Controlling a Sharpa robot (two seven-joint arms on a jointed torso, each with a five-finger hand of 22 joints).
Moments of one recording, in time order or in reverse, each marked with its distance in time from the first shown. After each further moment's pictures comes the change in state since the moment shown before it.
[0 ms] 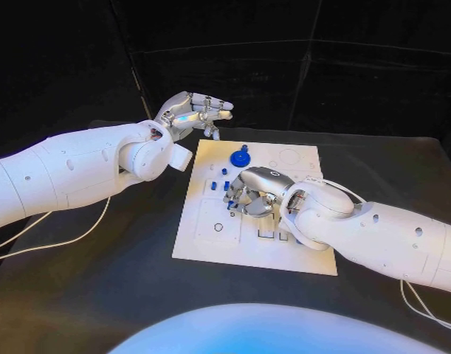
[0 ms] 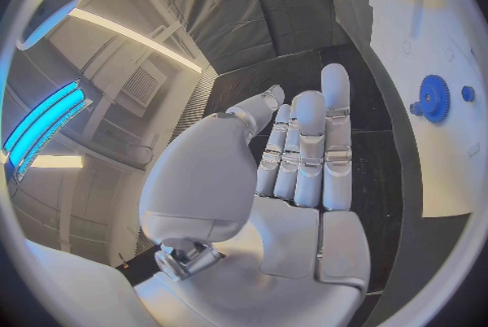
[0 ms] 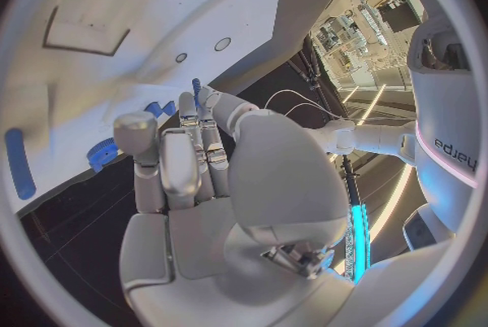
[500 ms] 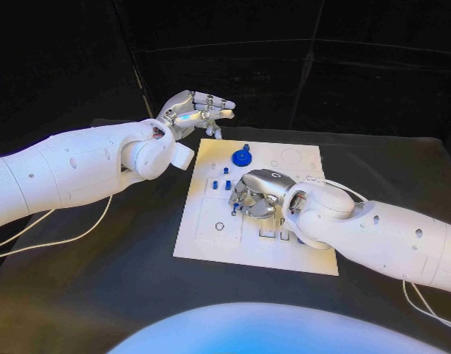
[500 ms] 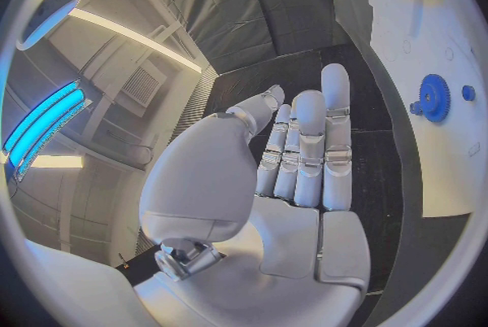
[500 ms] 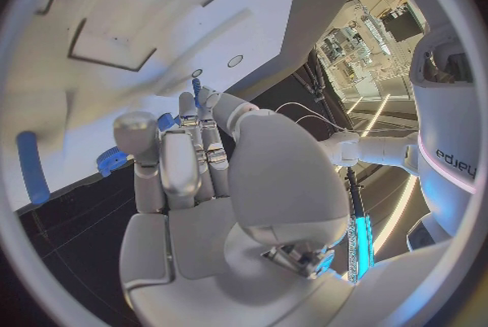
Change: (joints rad) left arm 0.000 0.003 0.000 -0.004 0.000 0.000 0.000; left_hand 0.000 0.000 0.000 0.000 0.000 0.000 0.000 0.000 0.000 -0.004 0.004 0.000 0.000 -0.004 0.004 -0.004 -0.003 0.000 0.000 0.000 0.000 -0.001; right arm -0.001 0.004 -0.001 -0.018 -0.051 0.051 -0.027; right_hand 0.000 0.000 0.000 0.000 0.000 -0.001 -0.001 -0.003 -0.001 0.000 0.000 0.000 0.000 0.000 0.000 0.000 0.000 0.000 0.000 0.000 0.000 0.002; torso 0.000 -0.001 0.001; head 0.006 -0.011
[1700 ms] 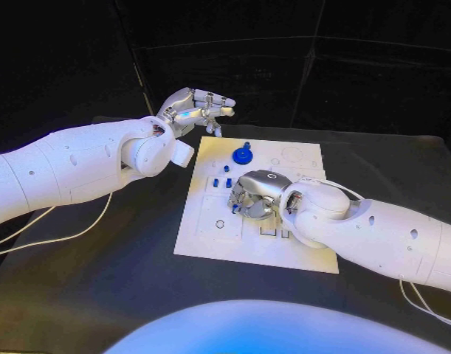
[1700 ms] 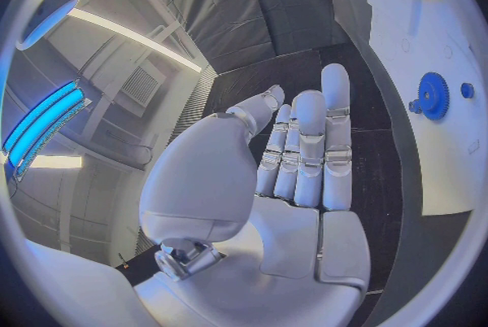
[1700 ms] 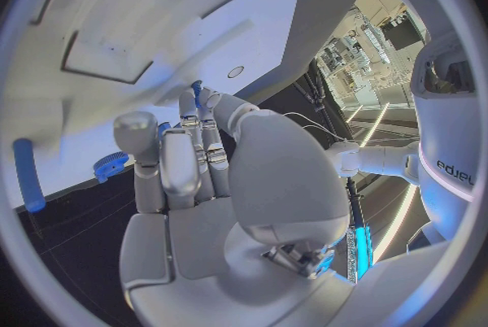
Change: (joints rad) left arm 0.000 0.000 0.000 -0.005 0.000 0.002 -0.004; left_hand 0.000 0.000 0.000 0.000 0.000 -0.004 0.004 0.000 0.000 0.000 0.000 0.000 0.000 0.000 0.000 0.000 -0.001 0.000 -0.003 0.003 0.000 -0.001; right arm -0.003 0.018 -0.004 -0.004 -0.054 0.035 -0.021; right_hand -0.008 0.000 0.000 0.000 0.006 -0.003 -0.003 -0.004 -0.001 0.000 0.000 -0.005 -0.001 0.000 0.000 0.000 -0.001 0.000 0.000 0.000 0.000 -0.002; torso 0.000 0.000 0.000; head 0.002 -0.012
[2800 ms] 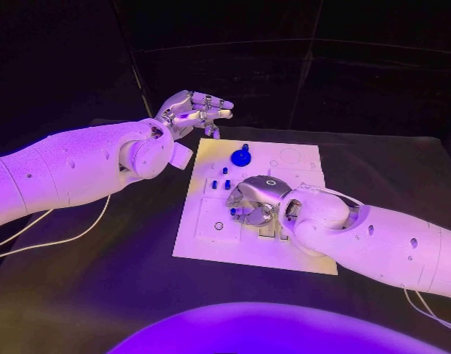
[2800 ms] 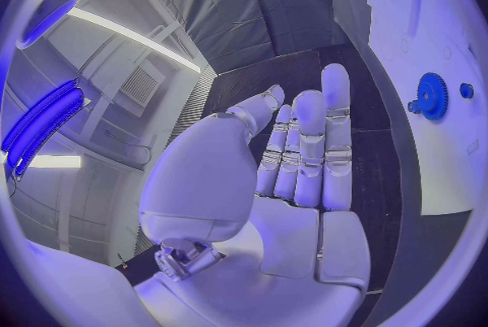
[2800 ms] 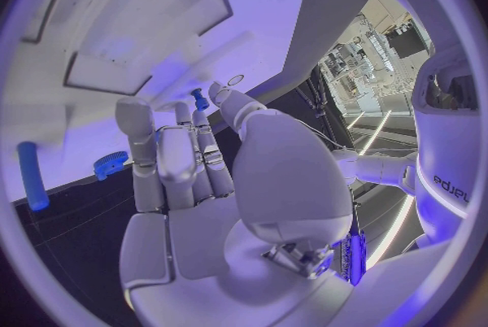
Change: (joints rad) left arm 0.001 -0.001 0.000 -0.002 0.000 0.005 -0.006; left_hand 0.000 0.000 -0.003 -0.003 0.000 -0.004 0.004 0.000 0.000 -0.004 0.004 0.000 0.000 0.000 0.000 0.000 -0.002 0.000 0.000 0.000 0.000 -0.001; right arm -0.004 -0.016 -0.025 0.030 -0.043 -0.043 -0.030; right_hand -0.068 -0.052 -0.098 0.023 0.001 -0.156 0.047 -0.064 -0.003 -0.188 0.062 -0.079 -0.003 -0.002 0.038 -0.033 -0.082 0.000 -0.072 0.042 -0.063 -0.116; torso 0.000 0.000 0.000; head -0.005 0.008
